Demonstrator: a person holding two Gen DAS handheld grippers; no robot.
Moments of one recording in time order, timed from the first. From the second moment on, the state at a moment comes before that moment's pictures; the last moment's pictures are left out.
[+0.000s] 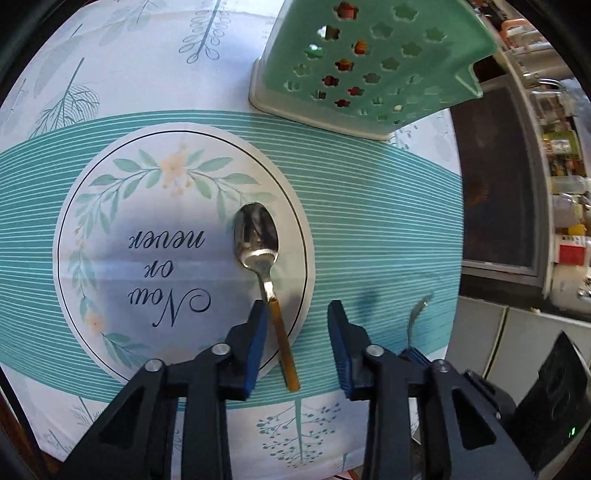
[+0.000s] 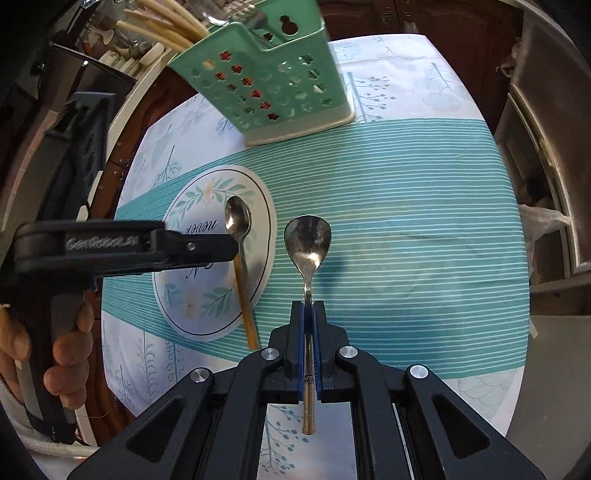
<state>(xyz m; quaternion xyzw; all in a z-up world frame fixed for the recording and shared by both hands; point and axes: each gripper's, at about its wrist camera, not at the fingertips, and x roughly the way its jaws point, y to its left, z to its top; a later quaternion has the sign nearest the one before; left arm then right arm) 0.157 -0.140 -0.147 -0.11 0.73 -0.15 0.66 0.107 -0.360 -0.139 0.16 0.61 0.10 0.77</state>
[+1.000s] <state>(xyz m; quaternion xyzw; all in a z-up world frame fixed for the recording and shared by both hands) 0.191 -0.164 -0.183 -0.04 0.77 -0.02 0.64 0.101 -0.394 -0.156 0.22 0.59 0.13 0.77</state>
